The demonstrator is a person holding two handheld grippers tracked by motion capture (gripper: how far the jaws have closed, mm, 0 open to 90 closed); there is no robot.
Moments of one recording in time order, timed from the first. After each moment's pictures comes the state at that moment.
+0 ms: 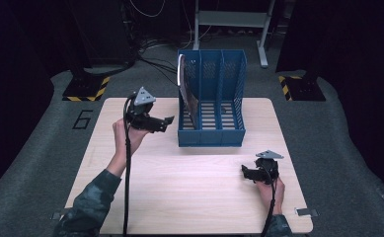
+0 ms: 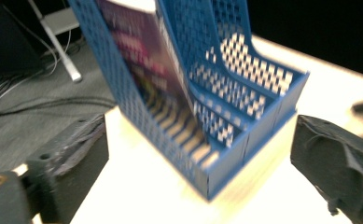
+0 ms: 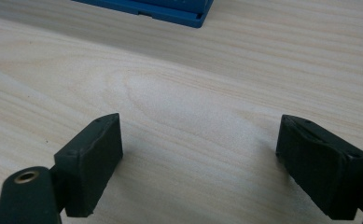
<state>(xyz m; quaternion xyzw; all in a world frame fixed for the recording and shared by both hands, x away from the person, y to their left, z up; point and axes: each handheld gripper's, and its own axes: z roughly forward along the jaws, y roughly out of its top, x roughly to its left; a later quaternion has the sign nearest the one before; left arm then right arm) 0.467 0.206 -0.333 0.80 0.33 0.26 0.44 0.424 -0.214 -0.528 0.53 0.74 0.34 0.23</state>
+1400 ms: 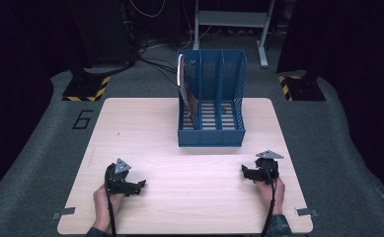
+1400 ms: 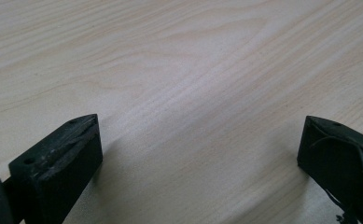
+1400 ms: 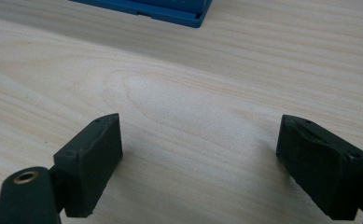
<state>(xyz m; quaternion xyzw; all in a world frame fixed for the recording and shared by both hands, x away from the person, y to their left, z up) 0.385 0.293 -0.531 0.81 0.45 0.19 0.34 0.423 -0.214 -0.528 0.54 0.74 0.33 0.23</state>
